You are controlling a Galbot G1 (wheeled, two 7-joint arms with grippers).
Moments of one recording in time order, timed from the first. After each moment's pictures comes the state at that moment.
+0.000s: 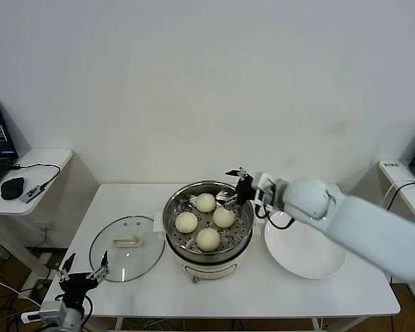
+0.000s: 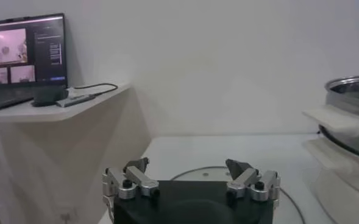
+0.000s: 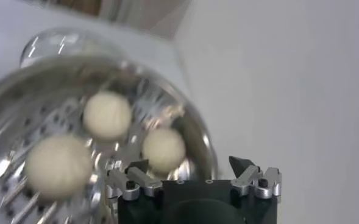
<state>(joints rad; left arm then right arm) 1.65 -1.28 -0.73 -2.04 -0.28 0.15 -0.10 -0.14 0.72 -0.59 1.77 0.57 -0.38 -0.20</state>
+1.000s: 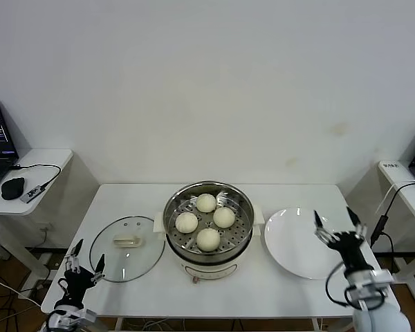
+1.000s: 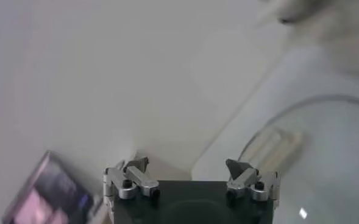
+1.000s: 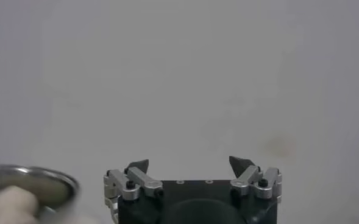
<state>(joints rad) 1.55 -1.17 -0.68 -1.77 0.74 -0.08 -0.12 -1.45 1.35 0.84 1.96 0.22 0.04 -0.18</state>
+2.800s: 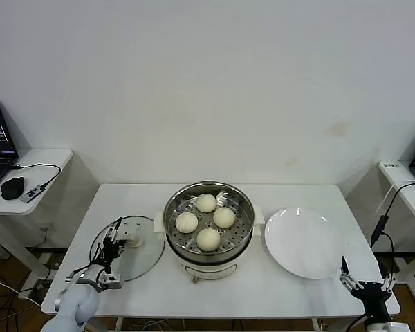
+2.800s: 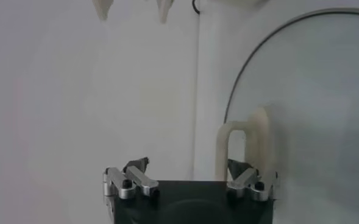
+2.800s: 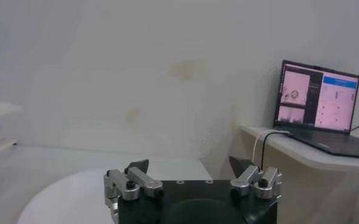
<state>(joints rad) 1.12 -1.11 -0.43 -1.36 1.09 -0.10 -0.11 -1.64 1.52 0.99 1.95 0.12 0.10 -0.18</state>
